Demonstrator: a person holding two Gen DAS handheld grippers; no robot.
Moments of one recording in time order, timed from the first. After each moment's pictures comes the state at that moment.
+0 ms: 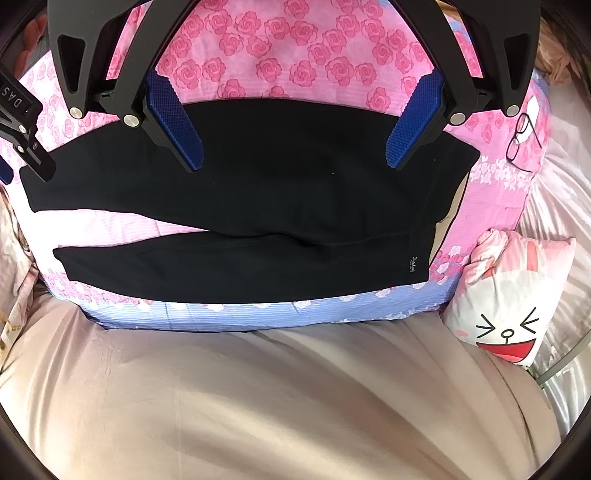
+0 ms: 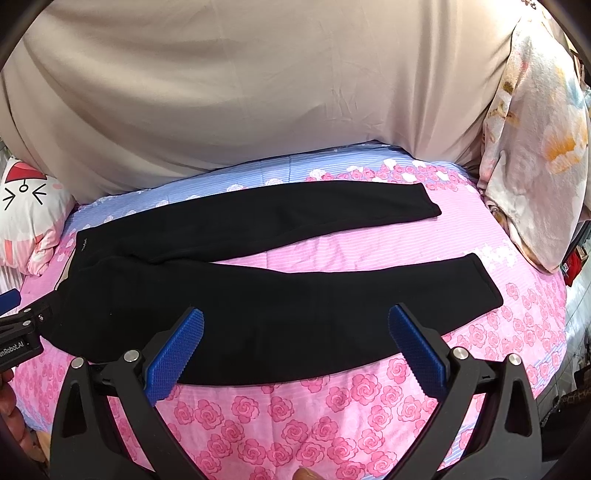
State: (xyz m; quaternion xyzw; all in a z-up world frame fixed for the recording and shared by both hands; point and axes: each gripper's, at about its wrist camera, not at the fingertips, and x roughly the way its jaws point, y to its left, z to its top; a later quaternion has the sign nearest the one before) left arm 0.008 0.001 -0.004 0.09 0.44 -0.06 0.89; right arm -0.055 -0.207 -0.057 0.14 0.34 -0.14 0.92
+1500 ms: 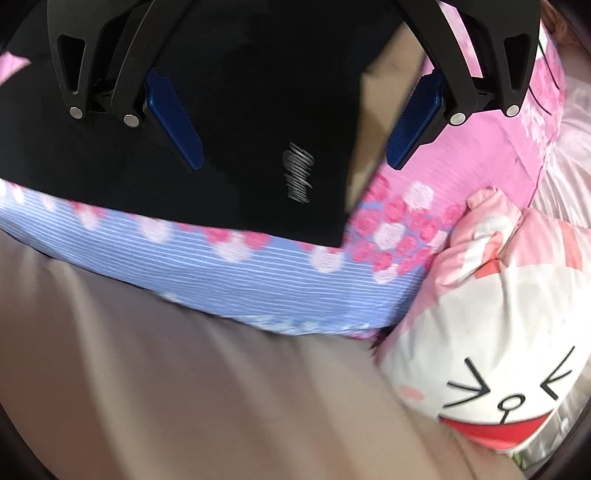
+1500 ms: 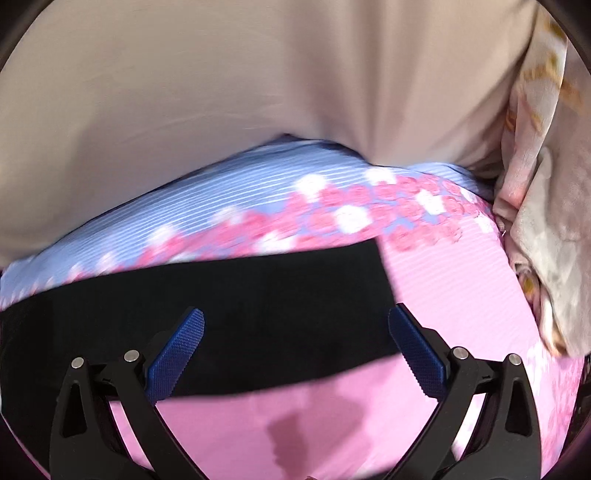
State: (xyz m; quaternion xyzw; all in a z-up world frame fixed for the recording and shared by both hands) left arm 0.323 0.213 -0.107 0.01 0.48 0.08 0.88; right arm 0.166 -0.501 -0.151 0.19 0.39 -0.18 0.88
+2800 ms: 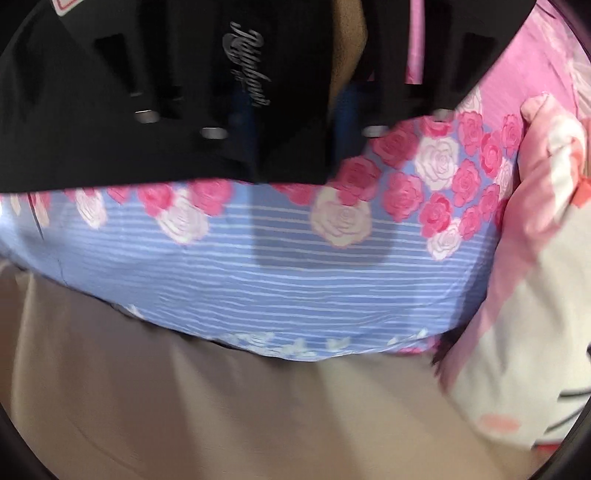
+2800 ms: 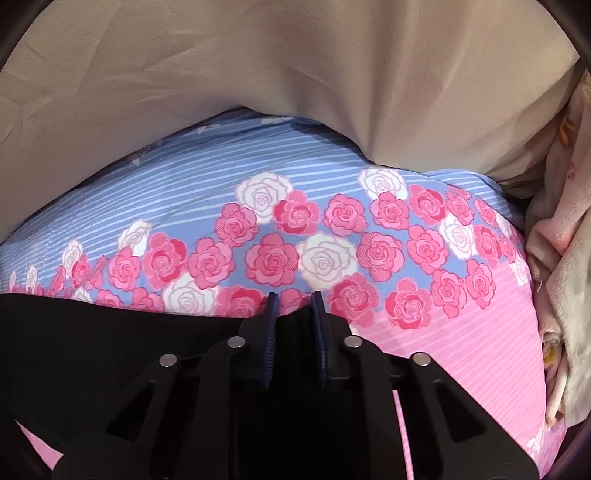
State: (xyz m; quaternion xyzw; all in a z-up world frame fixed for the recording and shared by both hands) left arm 0.415 0.251 -0.177 0.04 0.51 -0.03 0.86; right arm 0.231 -0.542 -0.202 0.14 0.43 -0.17 0.88
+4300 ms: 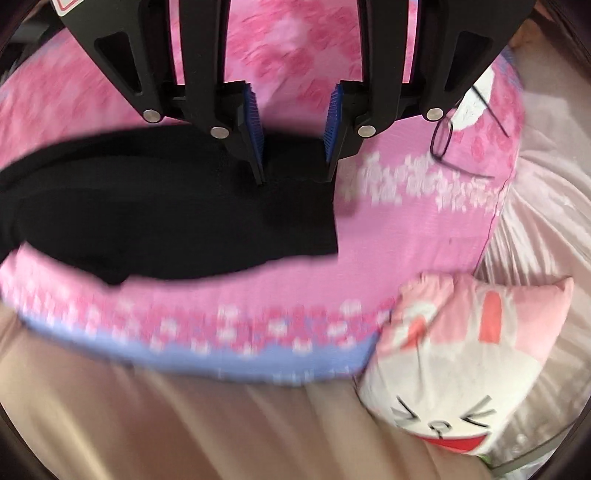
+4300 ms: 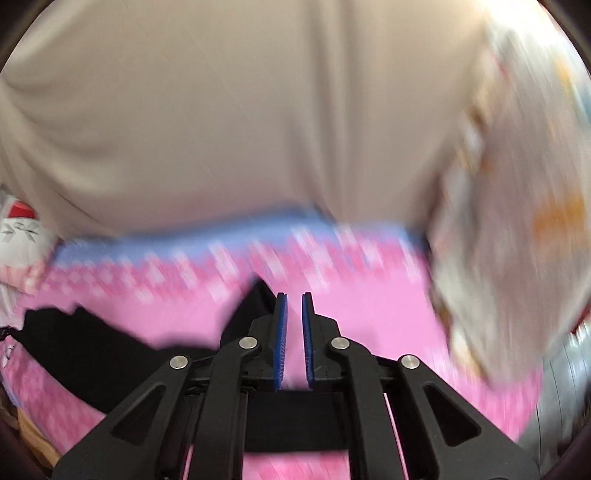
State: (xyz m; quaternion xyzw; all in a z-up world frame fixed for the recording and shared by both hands) left arm 0.077 0.288 -0.100 0.10 0.51 -0.03 0.86; right arm -0.045 -0.495 -0.044 0.14 0.32 -0.11 0.93
